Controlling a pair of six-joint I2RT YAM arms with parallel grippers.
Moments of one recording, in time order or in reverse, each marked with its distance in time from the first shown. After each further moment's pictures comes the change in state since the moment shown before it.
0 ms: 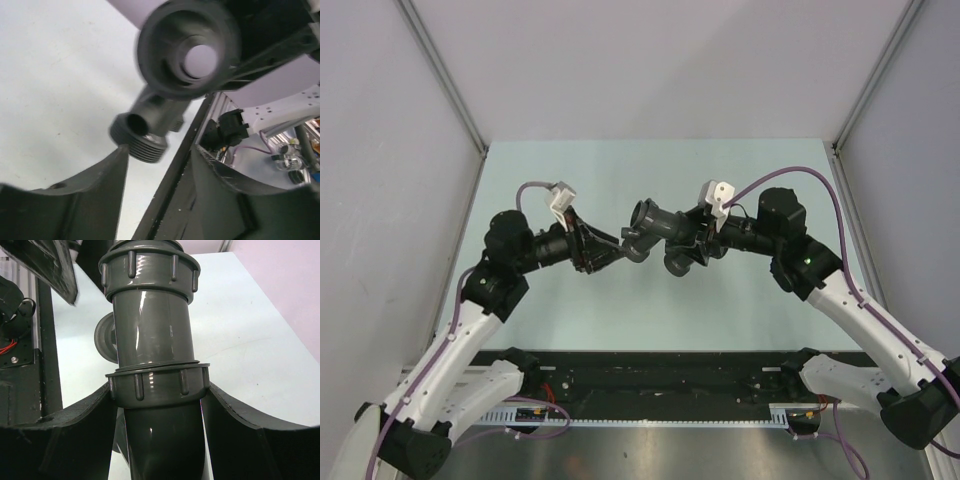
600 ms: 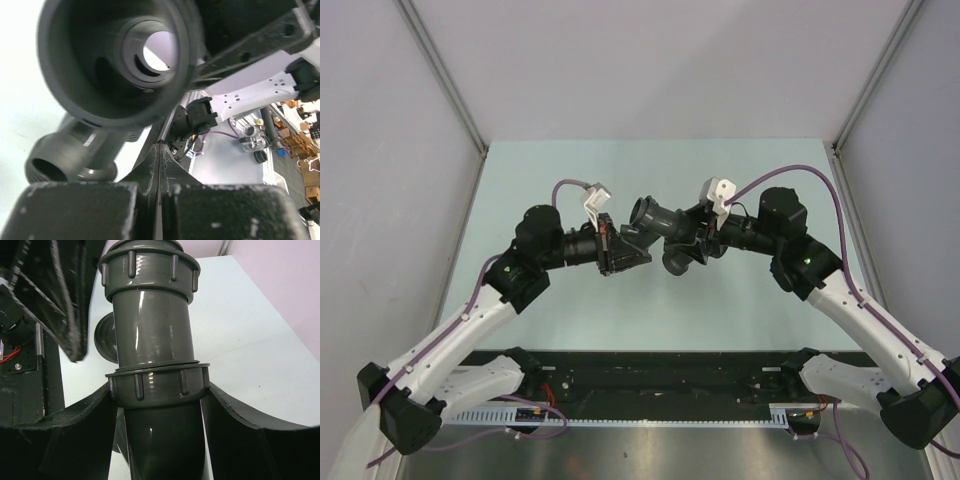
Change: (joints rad) left arm -0.213 0.087 0.074 0.028 -0.025 -0.112; right arm 0.000 0.003 0.000 0.023 0.012 0.035
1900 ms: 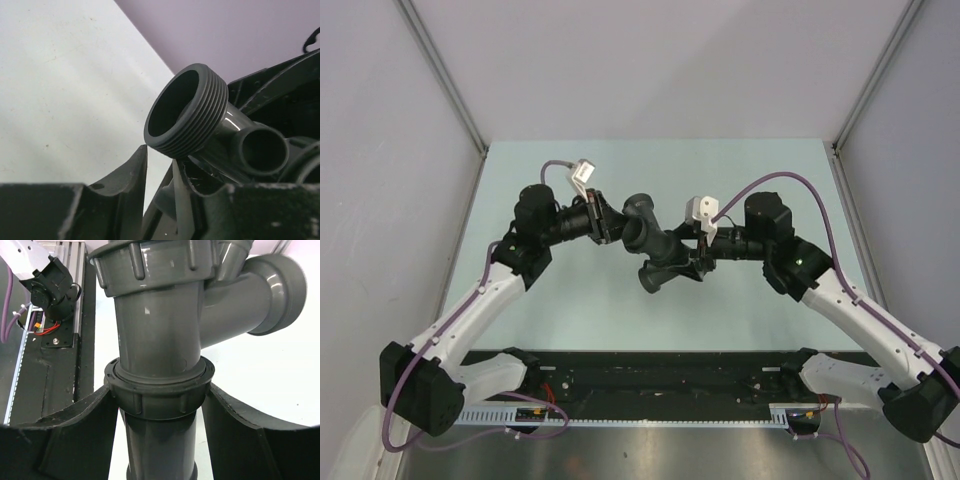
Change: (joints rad) left arm 0.196 0.167 0.018 0.114 -0.005 -0.056; right arm 0.077 0.019 0.000 -0.069 -0.120 -0.068
